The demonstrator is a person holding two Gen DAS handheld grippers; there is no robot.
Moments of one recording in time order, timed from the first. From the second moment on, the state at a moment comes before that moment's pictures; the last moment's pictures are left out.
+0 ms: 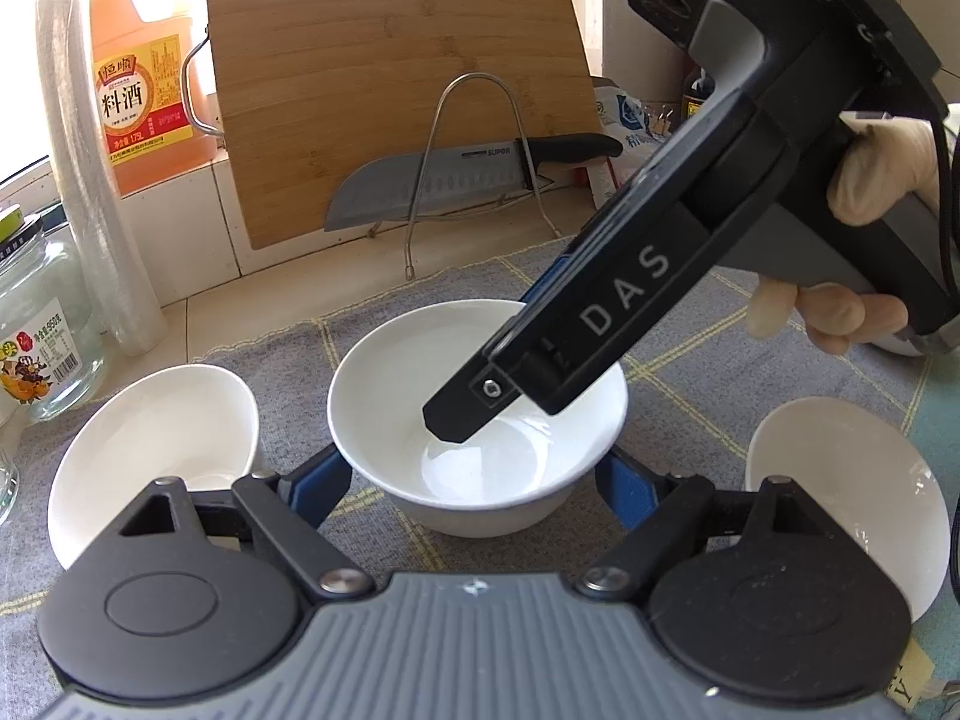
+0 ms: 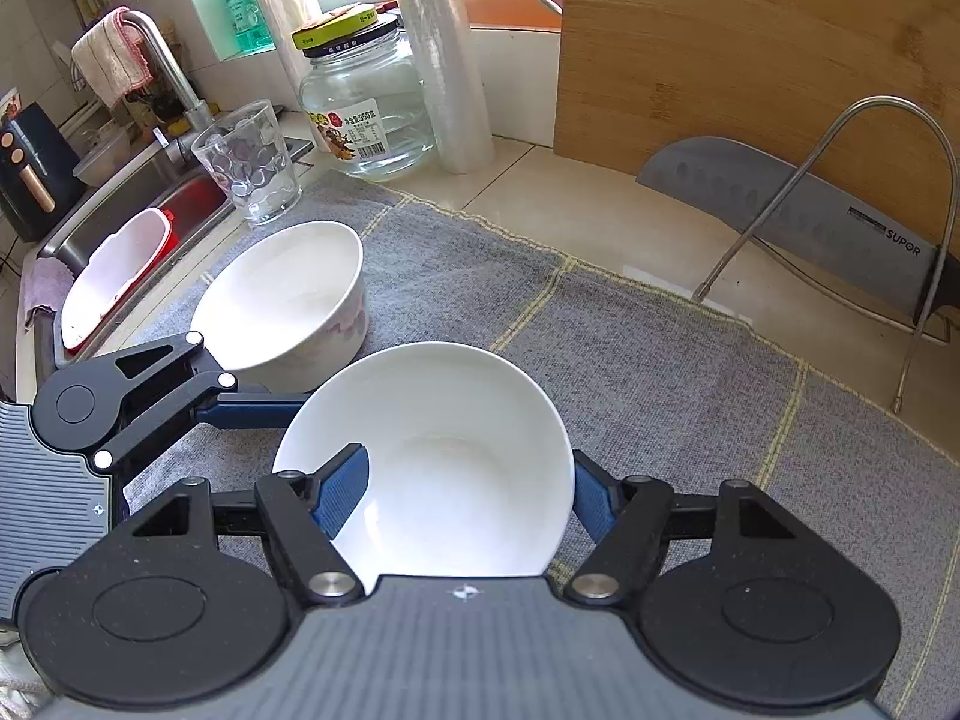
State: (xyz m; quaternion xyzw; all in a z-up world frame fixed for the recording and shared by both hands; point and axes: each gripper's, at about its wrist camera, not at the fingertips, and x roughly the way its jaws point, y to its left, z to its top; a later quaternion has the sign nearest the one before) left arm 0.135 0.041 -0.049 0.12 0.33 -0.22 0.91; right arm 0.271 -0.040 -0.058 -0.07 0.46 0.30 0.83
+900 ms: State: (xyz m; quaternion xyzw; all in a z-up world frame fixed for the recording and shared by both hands) left arm 0.077 0.019 0.000 0.14 0.30 -0.28 0.90; right arm 0.190 -0.074 -0.008 -0.03 0.42 0.27 0.86
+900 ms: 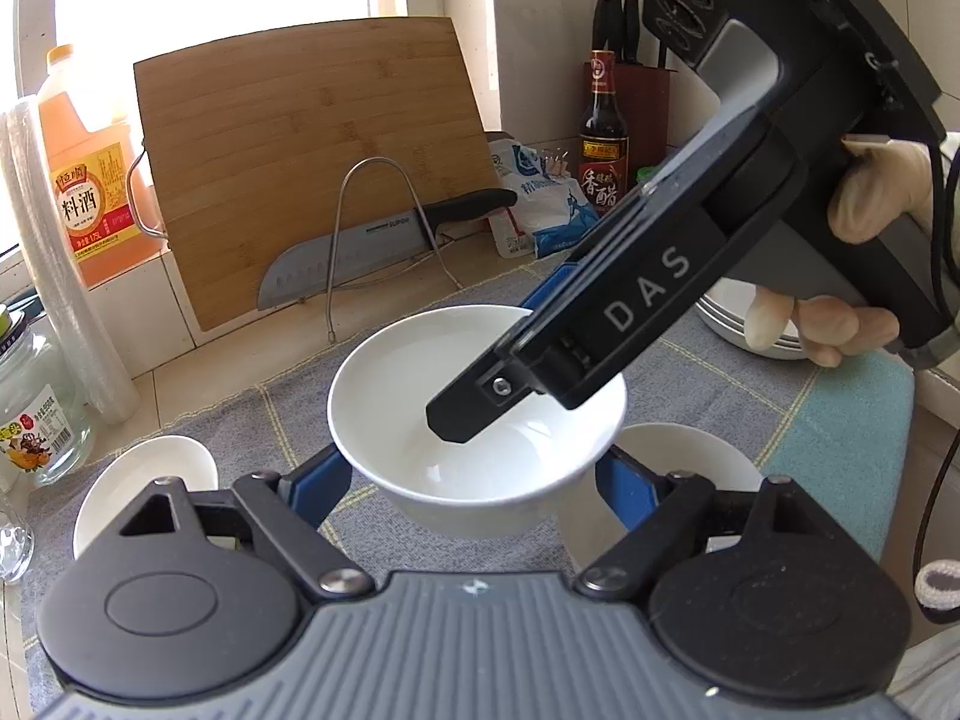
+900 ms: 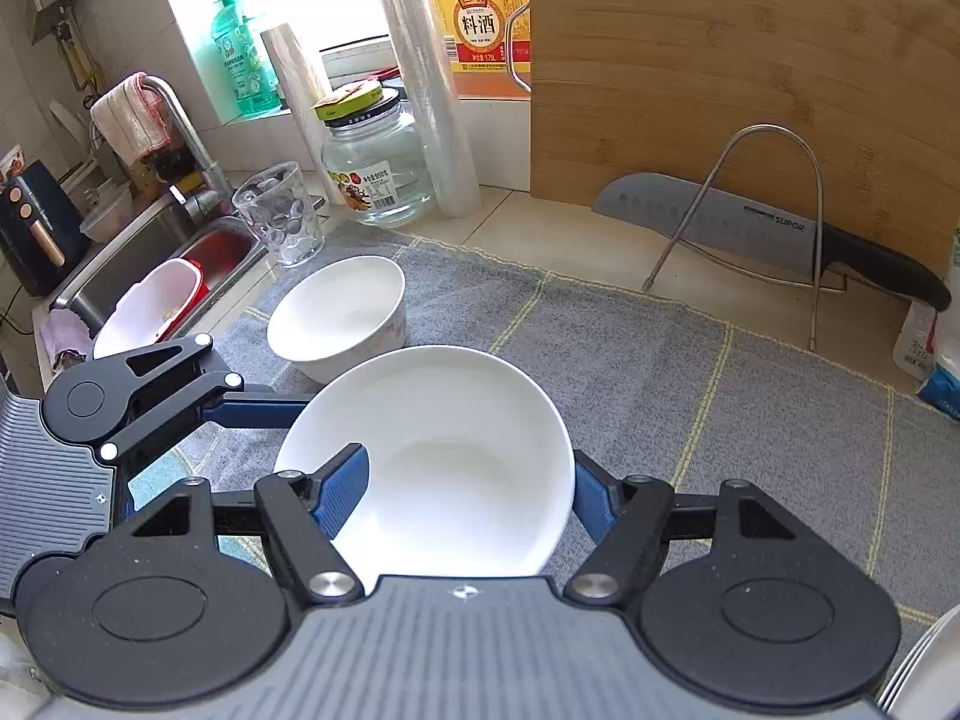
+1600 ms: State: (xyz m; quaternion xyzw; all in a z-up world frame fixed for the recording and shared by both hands) left arm 0.030 -0.013 -0.009 0.17 0.31 -0.33 0.87; right arm 0.117 -0.107 -0.017 -0.01 0.43 0.22 0.87
